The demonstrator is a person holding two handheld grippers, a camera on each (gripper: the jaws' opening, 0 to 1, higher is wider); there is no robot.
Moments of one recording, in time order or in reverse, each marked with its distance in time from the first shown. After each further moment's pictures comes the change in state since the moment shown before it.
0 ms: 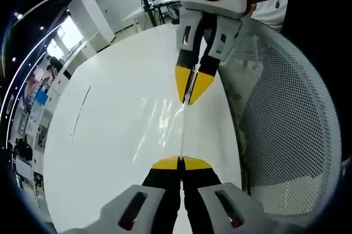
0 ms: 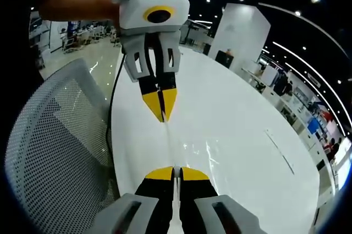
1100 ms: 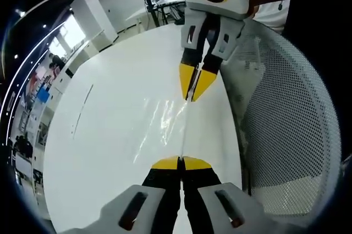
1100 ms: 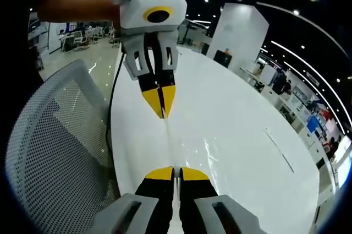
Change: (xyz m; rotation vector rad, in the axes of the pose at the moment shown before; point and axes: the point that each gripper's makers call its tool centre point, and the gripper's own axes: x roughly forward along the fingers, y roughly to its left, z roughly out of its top) left arm -0.004 0.004 -0.004 -0.016 -0.006 0.013; right arm -0.002 -0.001 -0.001 0.011 0.001 -0.010
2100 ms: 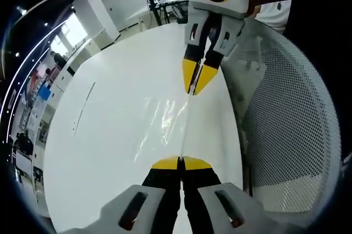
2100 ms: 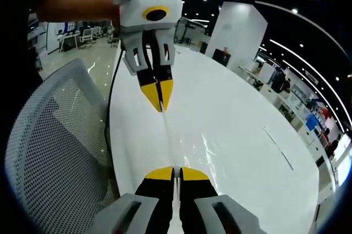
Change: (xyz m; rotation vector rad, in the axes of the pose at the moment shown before) left arm -0.004 0.003 -0.004 -0.013 0.007 0.010; right arm -0.002 -0.003 -0.005 0.008 0.008 -0.007
